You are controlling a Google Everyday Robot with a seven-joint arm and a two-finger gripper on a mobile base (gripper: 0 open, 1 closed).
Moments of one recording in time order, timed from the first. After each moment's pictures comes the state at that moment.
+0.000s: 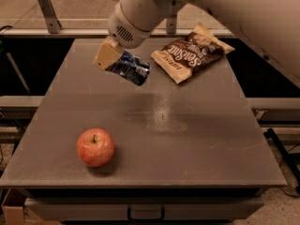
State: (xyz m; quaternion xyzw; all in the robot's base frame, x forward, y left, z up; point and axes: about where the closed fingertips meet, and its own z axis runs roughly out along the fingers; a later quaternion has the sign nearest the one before) arm 0.574 0.099 0.960 -0.57 0.74 0.13 0.33
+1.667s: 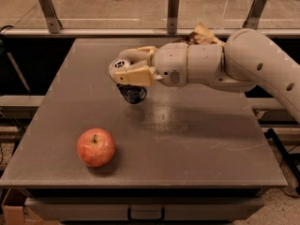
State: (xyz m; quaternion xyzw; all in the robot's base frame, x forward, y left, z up) arm 0.537 0.051 0.954 -0.49 0.58 0.38 0.52
